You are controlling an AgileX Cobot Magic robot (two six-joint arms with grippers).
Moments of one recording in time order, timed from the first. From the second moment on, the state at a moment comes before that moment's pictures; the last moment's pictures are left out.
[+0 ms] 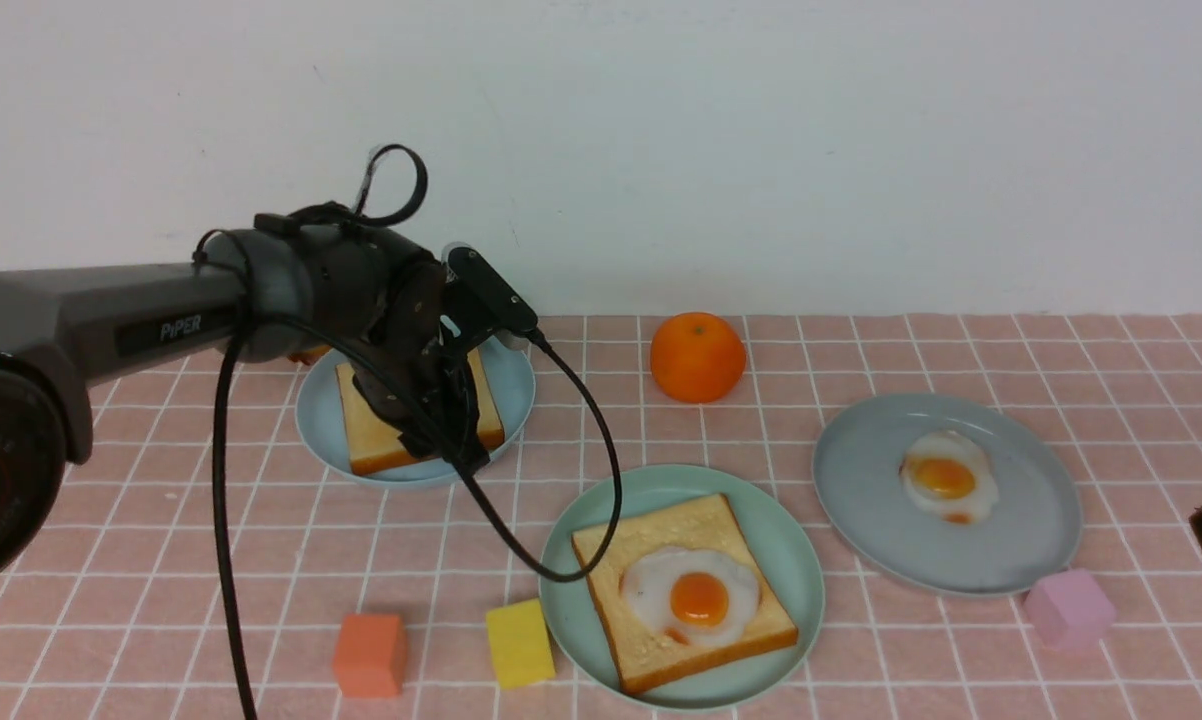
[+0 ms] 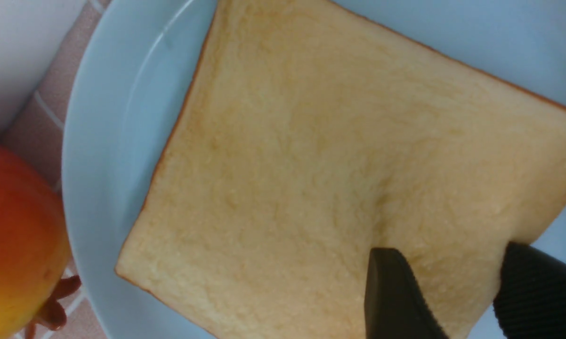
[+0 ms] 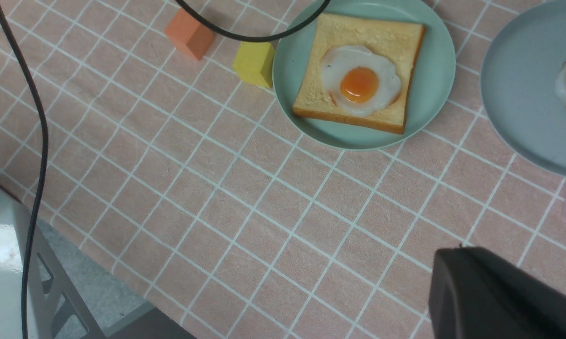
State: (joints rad) right arm 0.41 0.88 -1.14 0.28 1.20 -0.18; left arm -0.36 2.14 -1.58 0.25 0.59 0.25
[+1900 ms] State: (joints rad) right arm 0.41 0.74 -1.15 0.21 1.19 -0.16; left arm -0.51 1.78 -1.57 -0.03 0.83 0.33
